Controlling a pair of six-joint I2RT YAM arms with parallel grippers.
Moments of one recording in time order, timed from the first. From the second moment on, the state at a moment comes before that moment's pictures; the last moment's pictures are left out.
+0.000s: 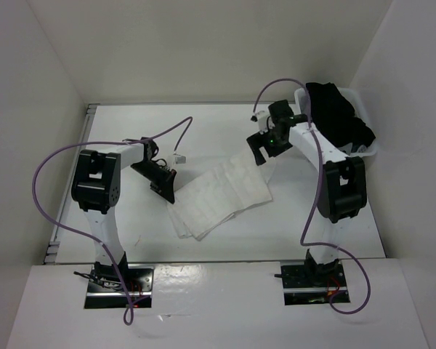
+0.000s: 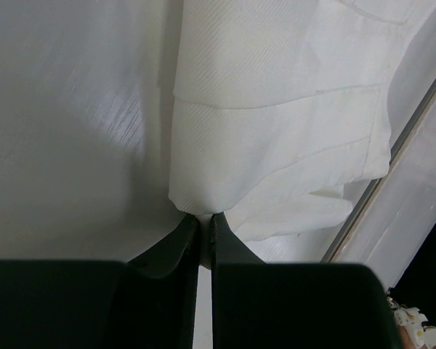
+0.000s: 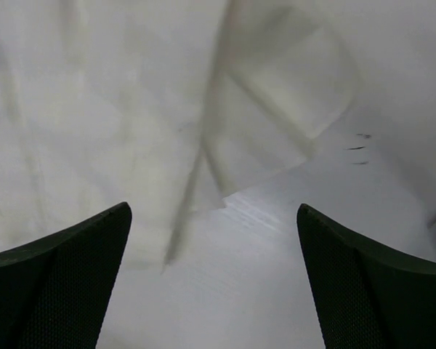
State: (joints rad) left arm -0.11 2.02 1.27 -0.93 0.73 0.60; right arm 0.28 1.84 1.50 -0.79 -0.13 -0.29
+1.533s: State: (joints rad) left arm -0.12 2.02 1.29 -0.93 0.66 0.48; right arm -0.06 2.39 1.97 -1.04 -0.85 -0.73
